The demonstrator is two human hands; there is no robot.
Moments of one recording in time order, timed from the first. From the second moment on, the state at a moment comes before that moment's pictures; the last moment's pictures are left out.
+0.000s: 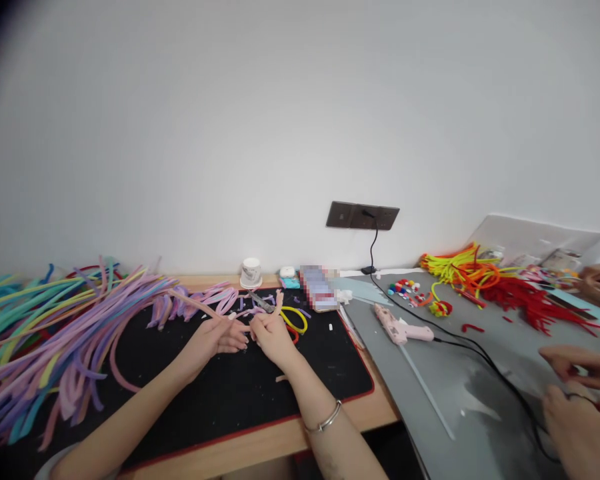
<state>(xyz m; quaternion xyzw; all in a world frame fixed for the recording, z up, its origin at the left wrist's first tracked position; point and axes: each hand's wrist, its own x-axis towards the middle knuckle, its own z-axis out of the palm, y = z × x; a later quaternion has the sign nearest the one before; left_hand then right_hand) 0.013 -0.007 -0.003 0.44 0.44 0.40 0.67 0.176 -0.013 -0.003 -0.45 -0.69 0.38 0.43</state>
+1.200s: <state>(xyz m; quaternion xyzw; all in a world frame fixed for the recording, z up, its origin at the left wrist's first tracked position) 0.004 -0.017 0.003 0.53 0.34 0.18 0.76 0.186 -0.016 0.015 -0.31 -0.53 0.60 0.51</state>
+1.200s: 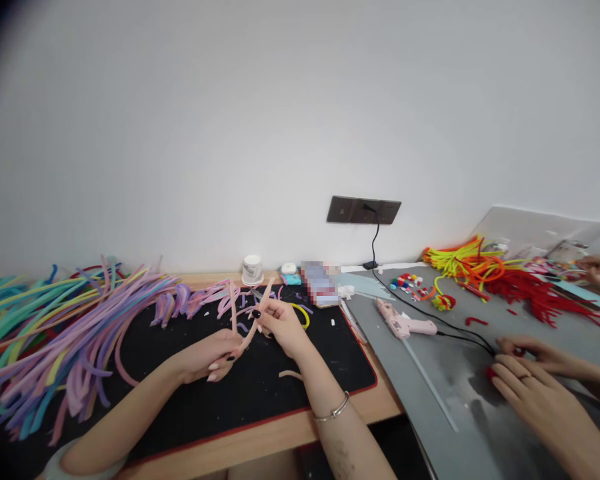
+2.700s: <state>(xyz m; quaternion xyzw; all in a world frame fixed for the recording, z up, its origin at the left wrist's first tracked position) 0.001 -0.022 0.007 0.53 0.26 -0.06 0.80 0.174 -0.010 0.003 -0.43 -0.44 0.57 0.54</state>
